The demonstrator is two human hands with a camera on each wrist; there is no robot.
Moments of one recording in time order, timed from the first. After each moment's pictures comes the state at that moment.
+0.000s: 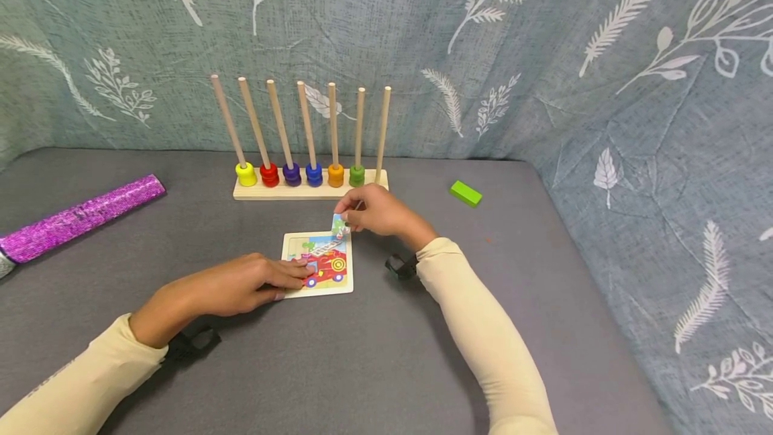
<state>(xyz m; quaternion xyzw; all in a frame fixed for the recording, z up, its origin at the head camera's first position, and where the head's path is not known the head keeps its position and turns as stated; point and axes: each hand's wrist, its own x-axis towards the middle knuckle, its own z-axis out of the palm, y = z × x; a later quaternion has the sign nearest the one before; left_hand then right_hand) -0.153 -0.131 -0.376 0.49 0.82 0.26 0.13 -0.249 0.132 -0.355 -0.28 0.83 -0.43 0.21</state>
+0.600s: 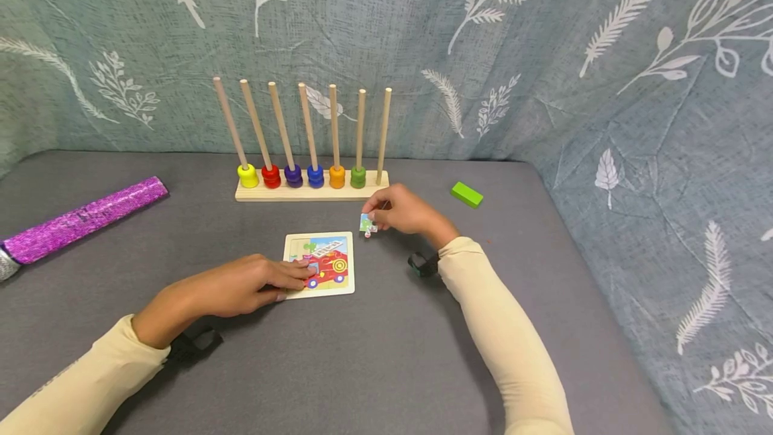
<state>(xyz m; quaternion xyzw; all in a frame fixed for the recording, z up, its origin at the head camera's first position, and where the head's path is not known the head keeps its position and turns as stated) -0.153 -0.132 -0.378 0.49 0.82 0.26 0.12 -0.257 0.167 -0.362 -0.25 0.85 -0.41 0.20</state>
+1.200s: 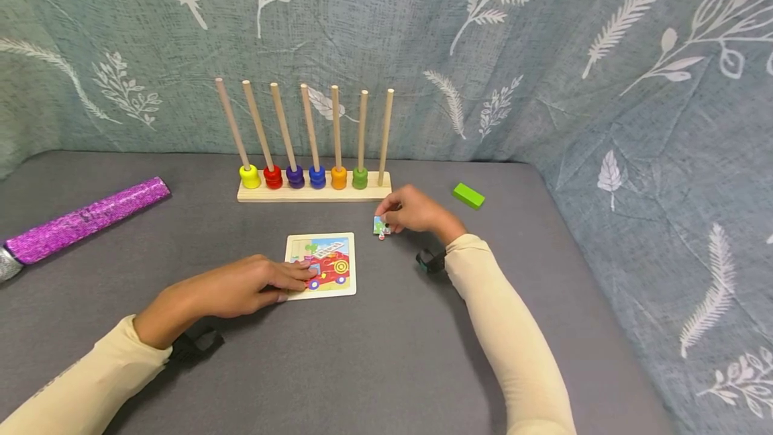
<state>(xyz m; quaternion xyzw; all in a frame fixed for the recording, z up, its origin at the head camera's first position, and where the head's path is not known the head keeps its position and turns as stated) -0.153 -0.132 -0.377 0.48 0.82 0.27 0.14 -0.264 0.181 -0.363 -0.21 0.87 -0.38 0.24</state>
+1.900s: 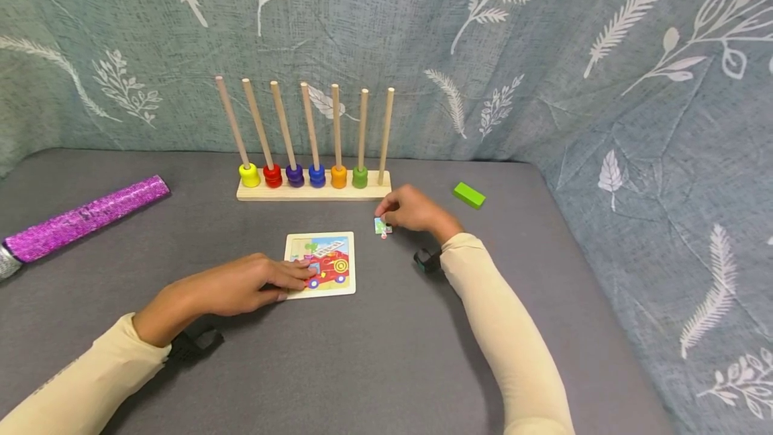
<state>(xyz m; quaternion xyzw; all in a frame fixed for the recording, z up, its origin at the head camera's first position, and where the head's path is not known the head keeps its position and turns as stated) -0.154 -0.131 -0.377 0.47 0.82 0.28 0.16 -0.270 0.180 -0.372 -0.21 0.89 -0.35 0.22</state>
